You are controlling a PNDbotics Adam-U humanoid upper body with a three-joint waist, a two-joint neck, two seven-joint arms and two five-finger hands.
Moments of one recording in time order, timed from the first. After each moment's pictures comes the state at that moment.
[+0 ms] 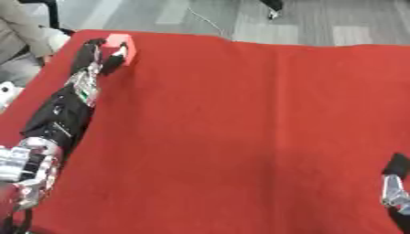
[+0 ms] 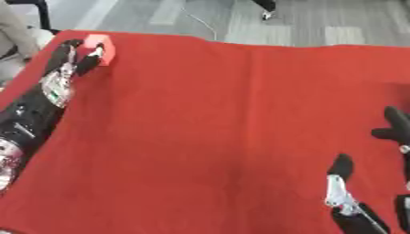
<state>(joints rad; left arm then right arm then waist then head) -1.02 0.77 0.24 -0.41 -0.77 0.05 0.22 -0.42 -0.30 0.54 -1.98 0.91 0.20 -0.46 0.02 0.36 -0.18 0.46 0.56</state>
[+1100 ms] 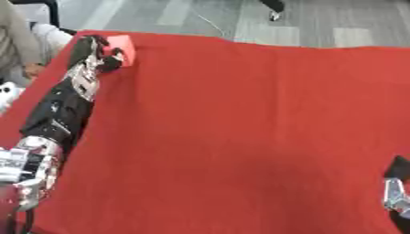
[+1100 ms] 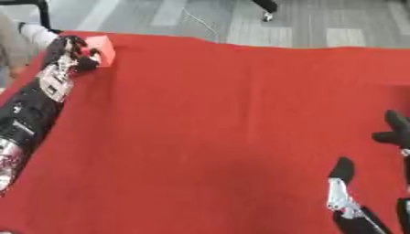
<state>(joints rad) -1.00 0.78 0.27 -0.48 -0.73 0.06 0.17 -0.42 -0.30 0.54 -1.98 0.91 0.21 -0.45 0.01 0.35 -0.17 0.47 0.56</state>
